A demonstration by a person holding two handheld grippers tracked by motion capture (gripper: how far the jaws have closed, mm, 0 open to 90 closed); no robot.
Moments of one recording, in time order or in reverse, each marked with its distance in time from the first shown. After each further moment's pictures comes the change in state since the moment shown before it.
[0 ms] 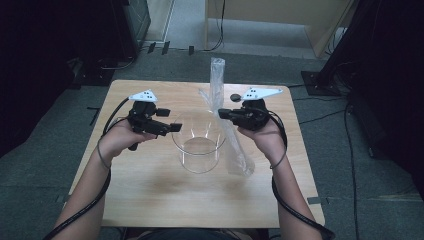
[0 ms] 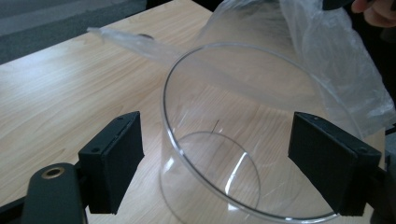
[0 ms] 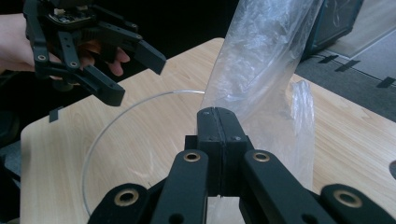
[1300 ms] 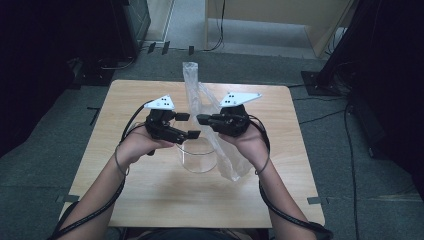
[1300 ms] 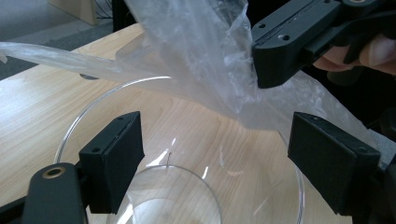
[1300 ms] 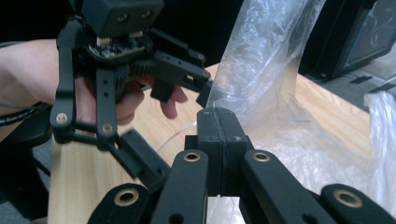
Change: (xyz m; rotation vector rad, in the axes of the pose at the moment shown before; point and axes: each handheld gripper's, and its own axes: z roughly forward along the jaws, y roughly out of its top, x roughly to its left) left arm -0.040 0.008 0.026 -0.065 -0.102 0.070; right arm 0.044 0.011 0.028 -0.020 0.093 -0.079
